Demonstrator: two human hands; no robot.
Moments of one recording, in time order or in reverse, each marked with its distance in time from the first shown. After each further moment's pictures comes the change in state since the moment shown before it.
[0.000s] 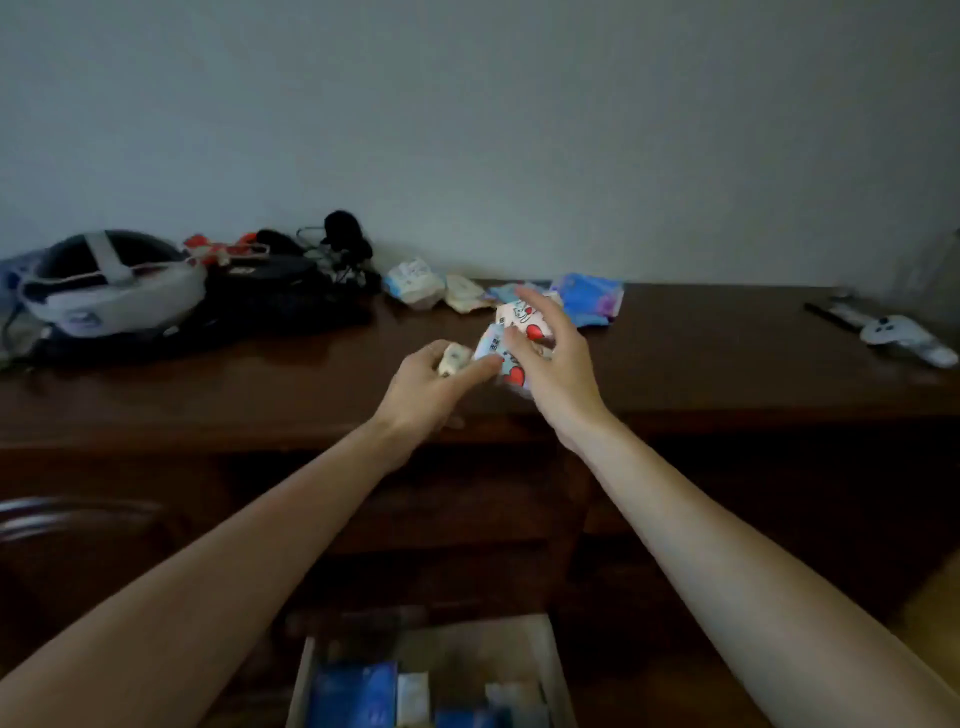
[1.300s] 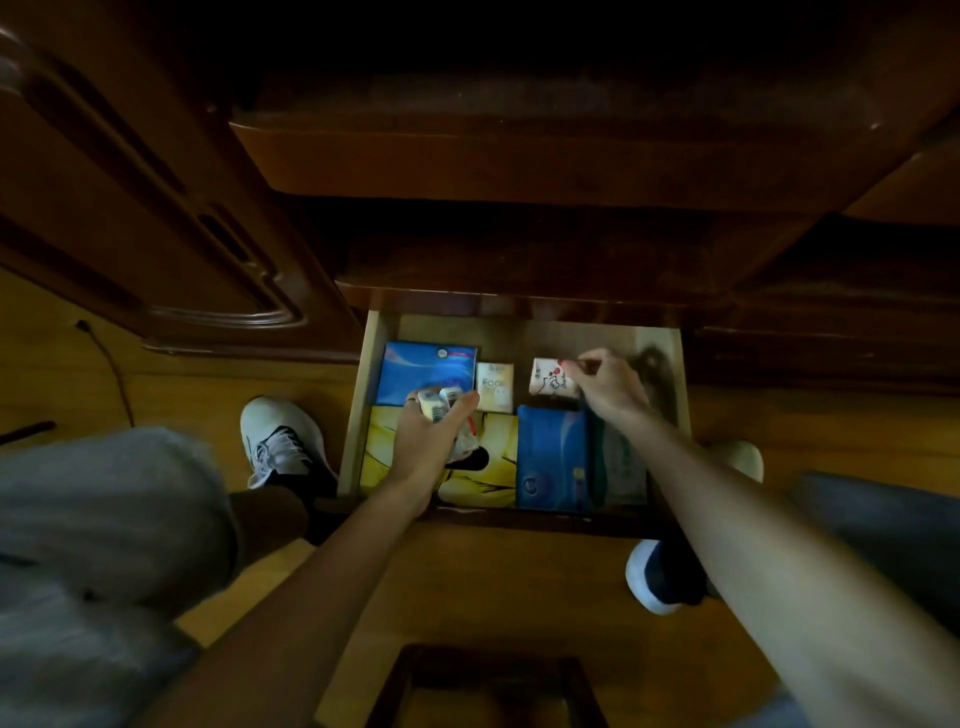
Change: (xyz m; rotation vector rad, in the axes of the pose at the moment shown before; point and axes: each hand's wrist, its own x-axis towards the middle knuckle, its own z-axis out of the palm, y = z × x) left_hand -0.214 -0.422 0.037 -0.152 0.404 -0.875; right_hand -0.274 0.408 0.076 -0.640 -0.504 0.865
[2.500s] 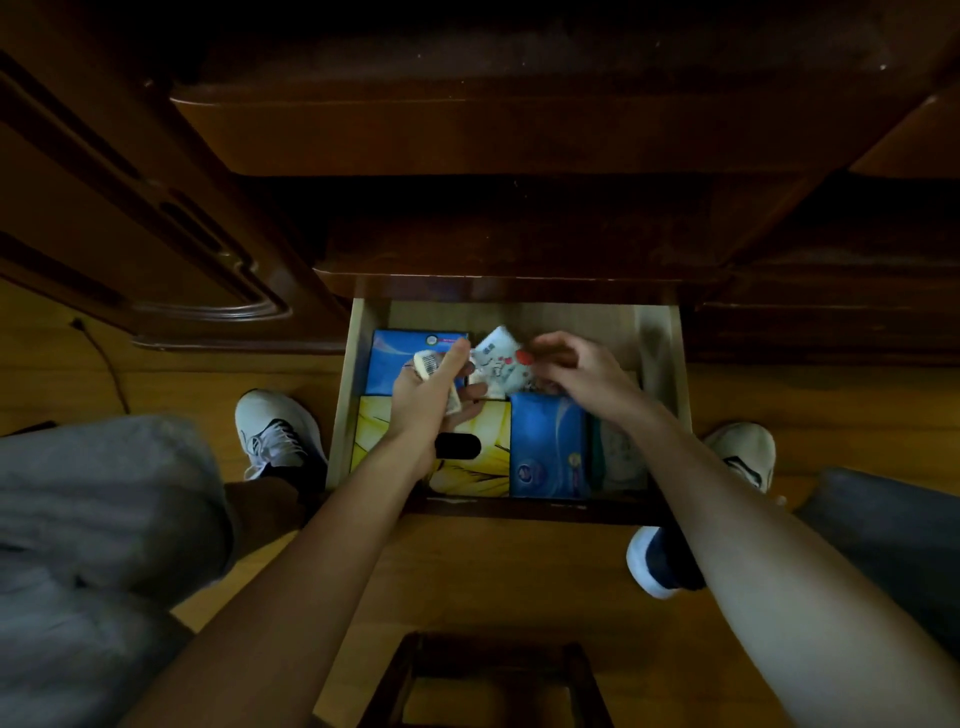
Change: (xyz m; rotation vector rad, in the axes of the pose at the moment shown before) left_hand 0.005 0.032 0.019 -0.252 -0.063 -0.131; right_hand -0.025 -0.011 -0.007 0.479 -0.323 -0.207
